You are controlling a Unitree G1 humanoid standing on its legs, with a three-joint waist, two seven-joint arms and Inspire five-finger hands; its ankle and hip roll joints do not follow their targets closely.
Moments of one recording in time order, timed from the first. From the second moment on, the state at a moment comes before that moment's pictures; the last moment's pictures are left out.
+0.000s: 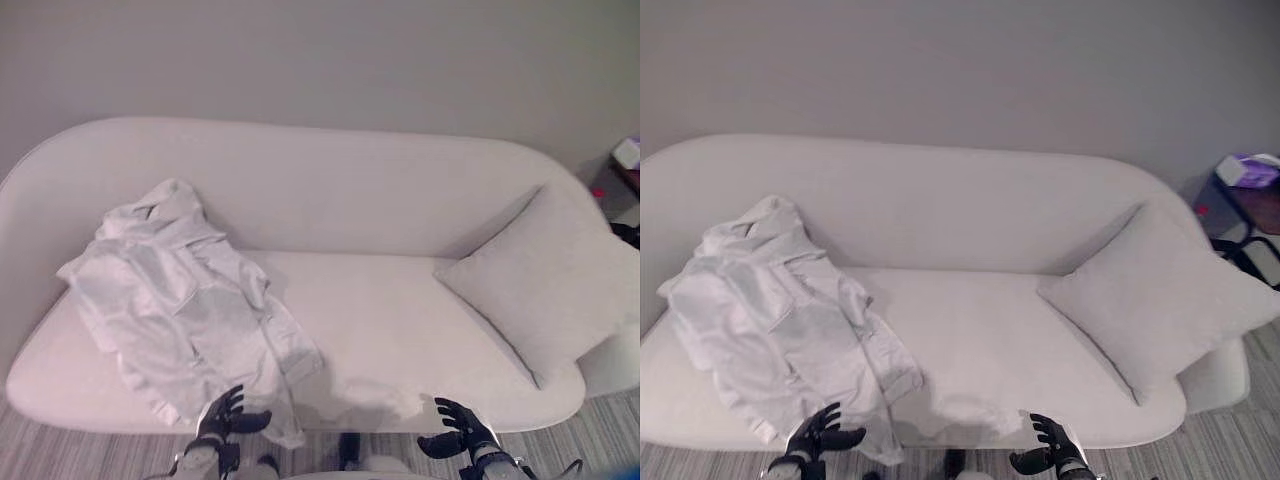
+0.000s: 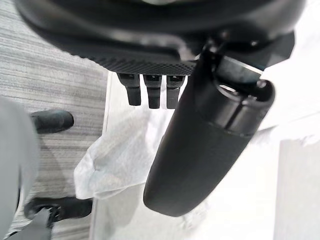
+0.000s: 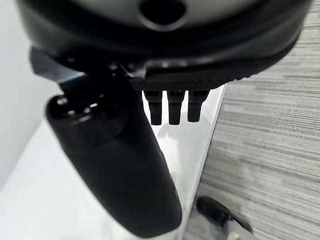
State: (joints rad) left arm 0.03 0.21 -0.16 0.92 -0.32 -0.08 0.08; right arm 0.14 -0.38 0.22 0.73 0.03 0.02 -0.09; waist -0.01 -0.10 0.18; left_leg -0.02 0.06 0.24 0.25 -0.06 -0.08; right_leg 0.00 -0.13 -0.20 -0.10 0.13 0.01
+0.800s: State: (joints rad) left arm 0.07 0.29 -0.14 0.92 -0.35 -0.08 0.09; right arm 0.09 -0.32 0.26 0.66 0.09 -0.02 -0.07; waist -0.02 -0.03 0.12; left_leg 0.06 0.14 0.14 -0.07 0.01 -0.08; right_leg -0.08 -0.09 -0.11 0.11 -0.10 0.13
